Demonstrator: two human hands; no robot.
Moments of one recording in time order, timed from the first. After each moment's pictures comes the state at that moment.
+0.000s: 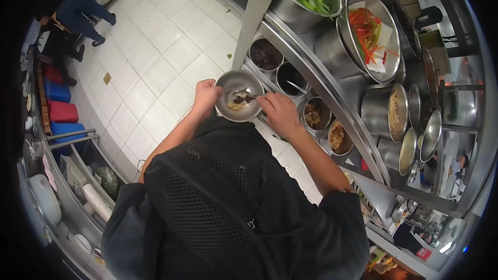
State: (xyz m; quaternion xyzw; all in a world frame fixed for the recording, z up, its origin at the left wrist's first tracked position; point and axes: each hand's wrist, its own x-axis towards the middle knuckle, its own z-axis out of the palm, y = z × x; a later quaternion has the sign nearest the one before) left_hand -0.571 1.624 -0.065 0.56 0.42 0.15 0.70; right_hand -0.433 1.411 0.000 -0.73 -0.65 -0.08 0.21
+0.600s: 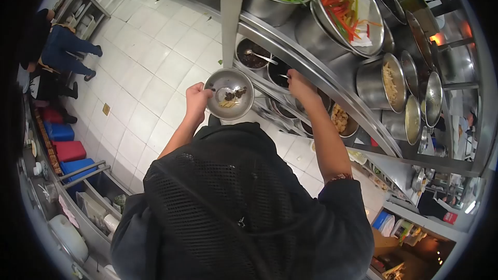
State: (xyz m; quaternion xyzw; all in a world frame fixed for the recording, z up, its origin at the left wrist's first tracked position) left_hand -0.568 1.647 -0.071 0.57 0.37 0.17 0.72; right_hand -0.346 1.402 -0.011 -0.95 -0.28 0.14 0.08
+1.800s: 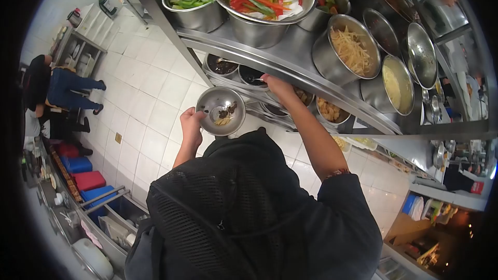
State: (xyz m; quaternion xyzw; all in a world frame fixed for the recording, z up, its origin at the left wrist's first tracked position) left_hand -0.577 1.588 -0.061 0.55 0.38 0.17 0.73; right_hand -0.349 1.371 -0.068 -0.85 -0.06 0.20 0.49
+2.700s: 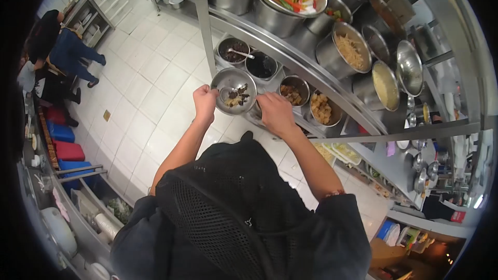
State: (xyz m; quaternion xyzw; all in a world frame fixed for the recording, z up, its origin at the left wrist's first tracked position) left_hand -0.560 1.539 -0.038 0.55 0.37 0.27 0.70; right_hand -0.454 1.328 0.013 -0.81 -0.53 -0.12 0.24
